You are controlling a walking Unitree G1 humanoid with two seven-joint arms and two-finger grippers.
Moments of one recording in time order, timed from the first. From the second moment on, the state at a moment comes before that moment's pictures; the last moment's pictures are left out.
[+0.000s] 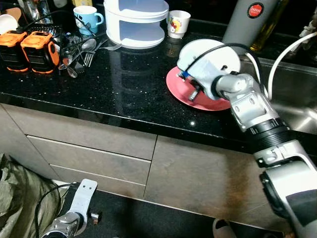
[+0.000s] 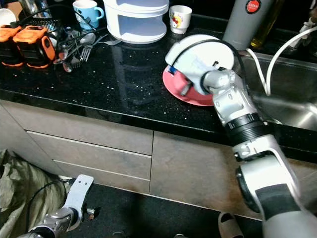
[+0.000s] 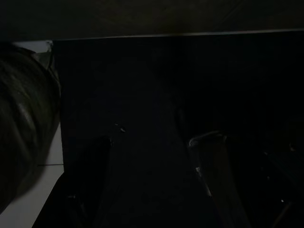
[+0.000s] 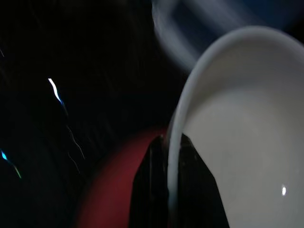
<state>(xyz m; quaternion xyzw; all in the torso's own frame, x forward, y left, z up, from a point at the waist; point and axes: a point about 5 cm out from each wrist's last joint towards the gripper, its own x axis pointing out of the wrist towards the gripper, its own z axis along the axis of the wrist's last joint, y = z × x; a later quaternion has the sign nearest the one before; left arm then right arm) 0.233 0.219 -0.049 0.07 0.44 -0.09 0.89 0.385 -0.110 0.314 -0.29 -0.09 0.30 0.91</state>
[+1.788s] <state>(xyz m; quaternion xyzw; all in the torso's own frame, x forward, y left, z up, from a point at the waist) 0.229 0.216 -0.053 0.06 0.45 -0.10 0.89 0.408 -0.079 0.313 -0.23 -0.16 0.18 0.94</state>
